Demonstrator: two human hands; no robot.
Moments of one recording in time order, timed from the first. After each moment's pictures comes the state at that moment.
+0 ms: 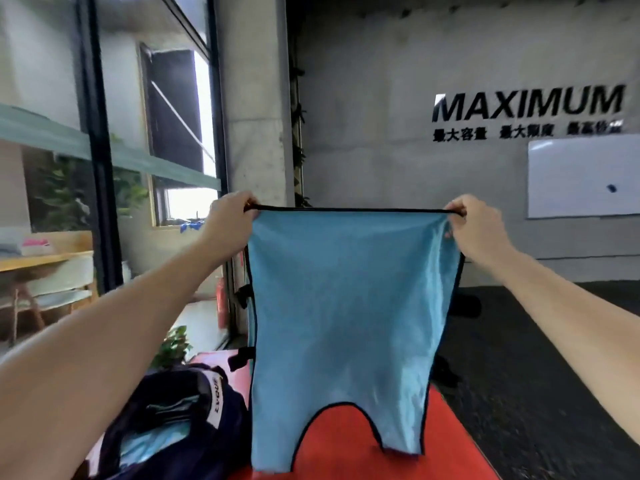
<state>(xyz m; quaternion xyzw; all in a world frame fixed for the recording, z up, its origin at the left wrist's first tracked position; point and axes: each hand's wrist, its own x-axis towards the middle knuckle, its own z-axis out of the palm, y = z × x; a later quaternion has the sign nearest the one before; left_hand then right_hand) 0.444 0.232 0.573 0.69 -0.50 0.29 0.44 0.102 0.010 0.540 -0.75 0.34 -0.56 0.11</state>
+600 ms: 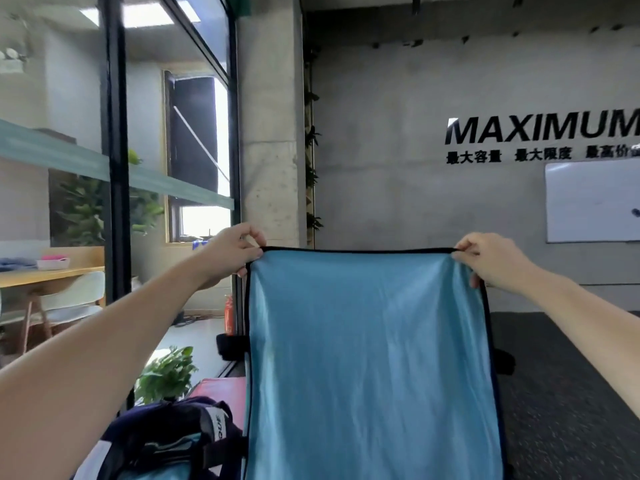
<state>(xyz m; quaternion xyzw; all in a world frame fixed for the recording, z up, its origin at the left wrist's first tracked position) 0.491 0.235 0.586 0.68 -0.53 0.01 0.50 0.115 -0.016 0.566 -0.83 0.35 -0.42 0.11</state>
